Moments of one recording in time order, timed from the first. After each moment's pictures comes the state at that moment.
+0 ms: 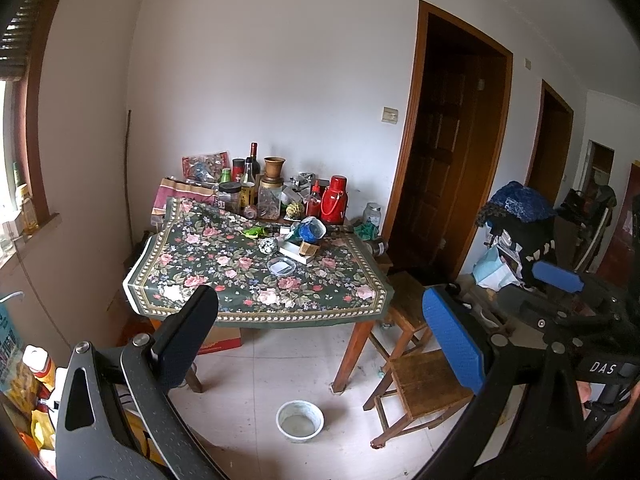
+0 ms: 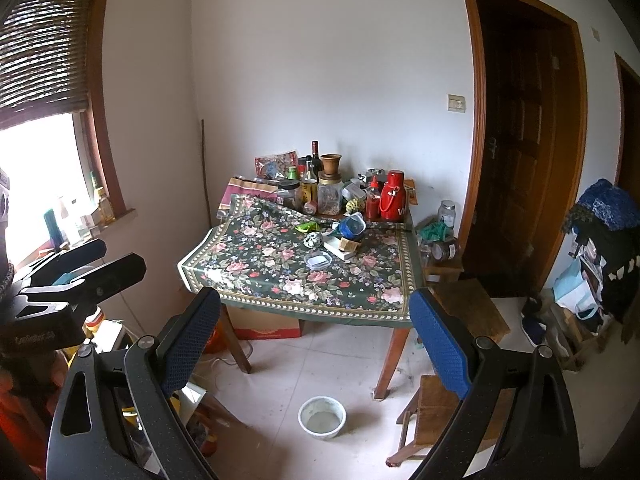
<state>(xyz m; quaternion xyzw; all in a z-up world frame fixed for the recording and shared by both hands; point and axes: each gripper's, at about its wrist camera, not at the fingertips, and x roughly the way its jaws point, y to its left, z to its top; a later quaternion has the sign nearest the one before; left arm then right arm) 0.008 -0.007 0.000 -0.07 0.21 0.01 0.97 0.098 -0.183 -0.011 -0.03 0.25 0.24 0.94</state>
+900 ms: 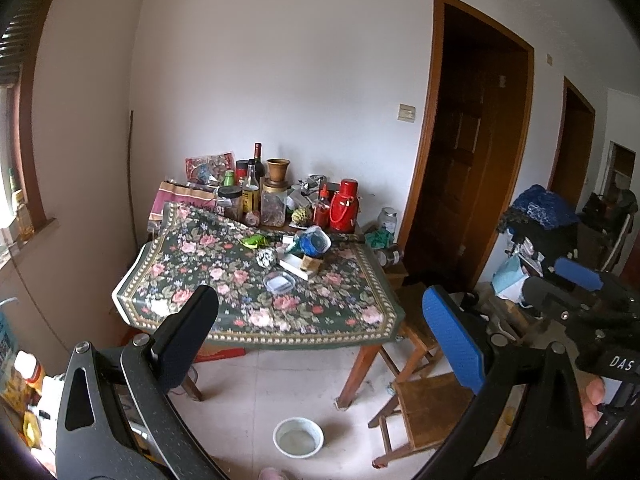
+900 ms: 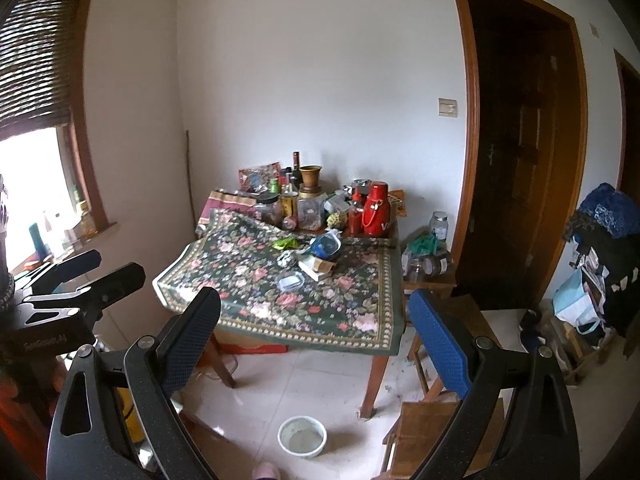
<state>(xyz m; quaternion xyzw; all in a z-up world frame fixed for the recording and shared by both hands) 0.117 -0.042 -0.009 -0.06 0.21 0.05 0.97 0.178 -0.219 -0.017 -0.02 0.23 0.23 0.95</state>
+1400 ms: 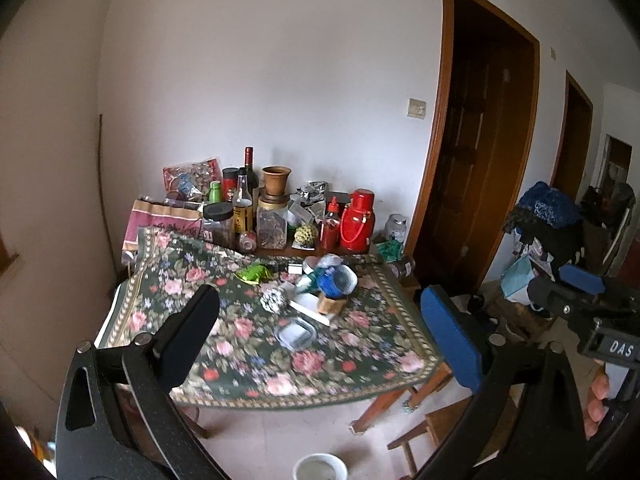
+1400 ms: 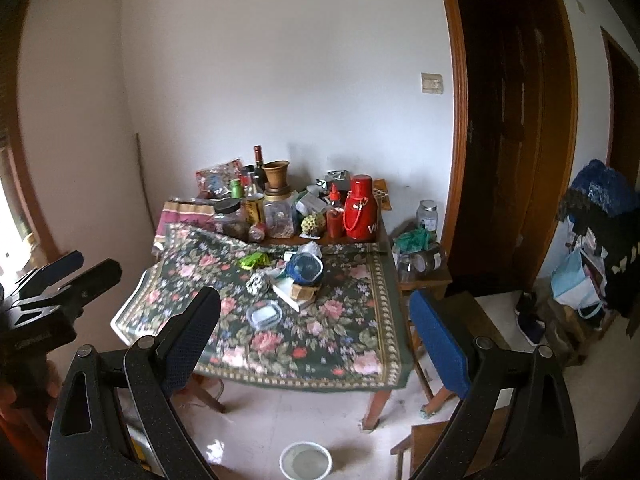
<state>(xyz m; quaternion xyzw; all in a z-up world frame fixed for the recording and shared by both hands) 0.284 0.061 -0.017 -0.05 0.23 0.01 0.97 0.305 -0.148 -0.026 0.01 0.26 0.17 0.95</state>
